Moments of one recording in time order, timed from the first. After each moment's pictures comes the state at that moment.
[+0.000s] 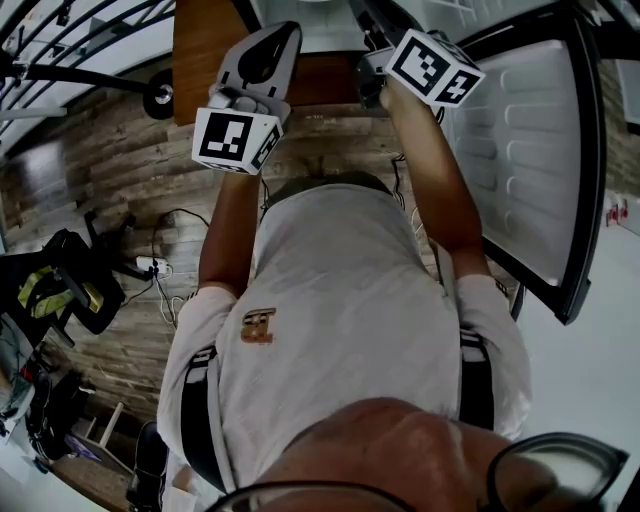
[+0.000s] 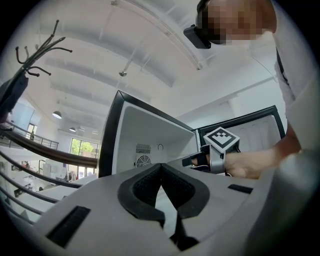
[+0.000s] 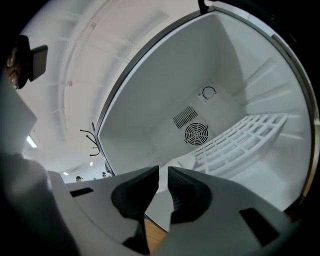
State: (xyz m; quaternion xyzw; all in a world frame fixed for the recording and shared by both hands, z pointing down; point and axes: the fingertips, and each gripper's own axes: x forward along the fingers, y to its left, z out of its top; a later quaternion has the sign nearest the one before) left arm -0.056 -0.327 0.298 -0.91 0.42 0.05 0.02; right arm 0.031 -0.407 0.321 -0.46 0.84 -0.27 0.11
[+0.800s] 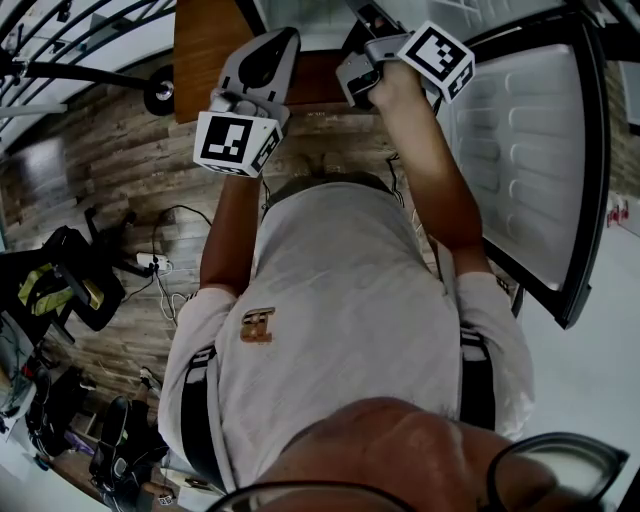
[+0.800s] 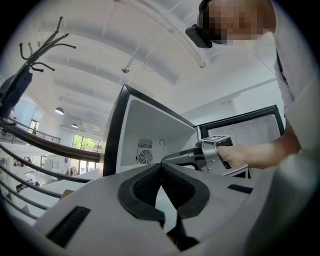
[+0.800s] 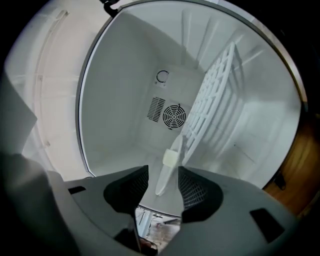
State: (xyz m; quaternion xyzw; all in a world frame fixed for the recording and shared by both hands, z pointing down) left arm -0.067 -0.326 0.317 -0.90 0.43 0.05 0.00; right arm 0.017 -0.413 0.346 -0.40 0.73 -0.49 0.26
